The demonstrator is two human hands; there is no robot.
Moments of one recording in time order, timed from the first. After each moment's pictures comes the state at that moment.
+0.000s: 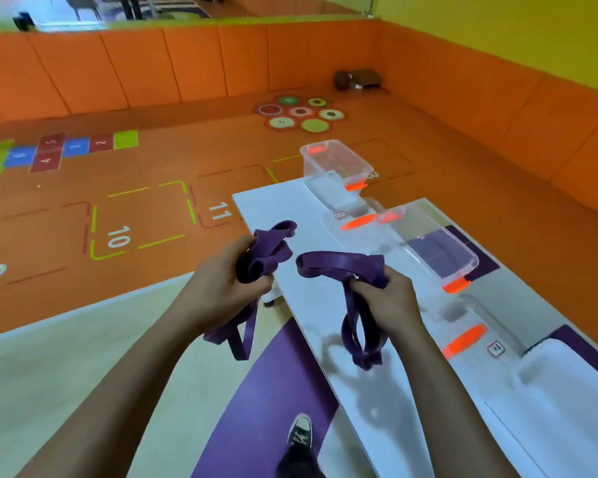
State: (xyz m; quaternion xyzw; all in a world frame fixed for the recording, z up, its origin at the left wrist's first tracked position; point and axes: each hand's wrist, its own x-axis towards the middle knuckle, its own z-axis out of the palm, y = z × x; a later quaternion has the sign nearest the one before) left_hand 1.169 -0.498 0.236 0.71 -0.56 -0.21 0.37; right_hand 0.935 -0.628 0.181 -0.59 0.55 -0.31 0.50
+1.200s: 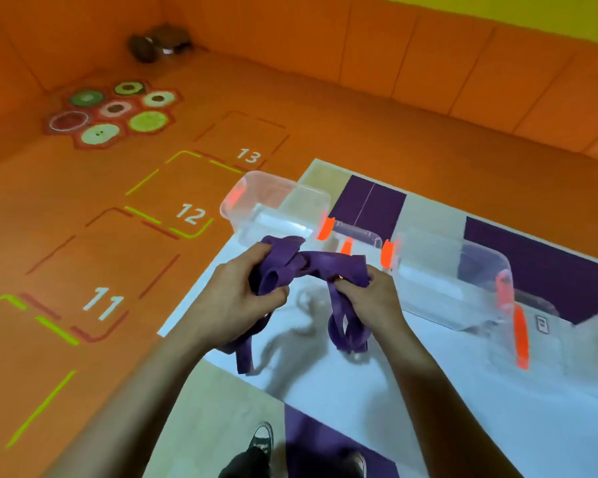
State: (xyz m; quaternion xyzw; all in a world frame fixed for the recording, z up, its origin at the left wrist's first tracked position) left_hand 1.415 -0.944 0.210 0.49 -0.74 -0.40 0.25; right_hand 1.181 -0.928 0.127 -0.37 0.73 -0.42 0.39
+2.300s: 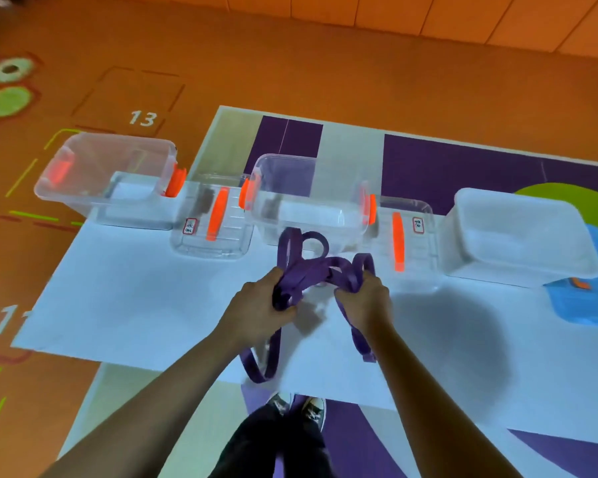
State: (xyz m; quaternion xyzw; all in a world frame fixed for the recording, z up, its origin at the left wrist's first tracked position) left_hand 1.149 -0.840 0.084 0.44 -0.80 -0.42 0.02; right_hand 0.953 -0.752 0.029 -0.26 0.88 -0.26 0.31
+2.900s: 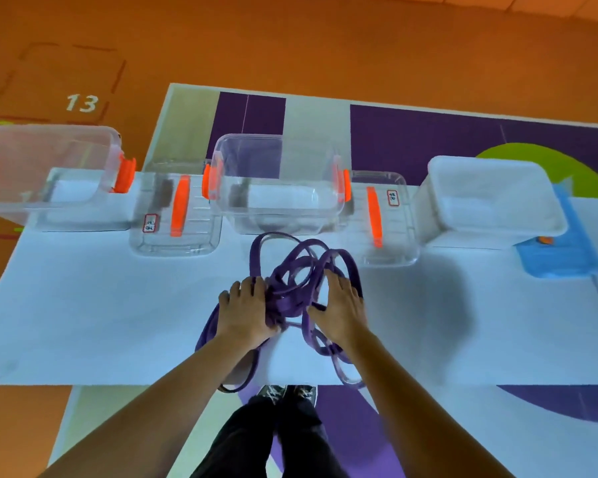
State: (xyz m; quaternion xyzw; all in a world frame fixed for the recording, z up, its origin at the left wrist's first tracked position) left_hand 1.136 -0.843 -0.039 0.42 -0.88 -0.16 -0.19; right_hand 0.972 -0.731 -0.027 -0.37 0.87 -0.12 0.31
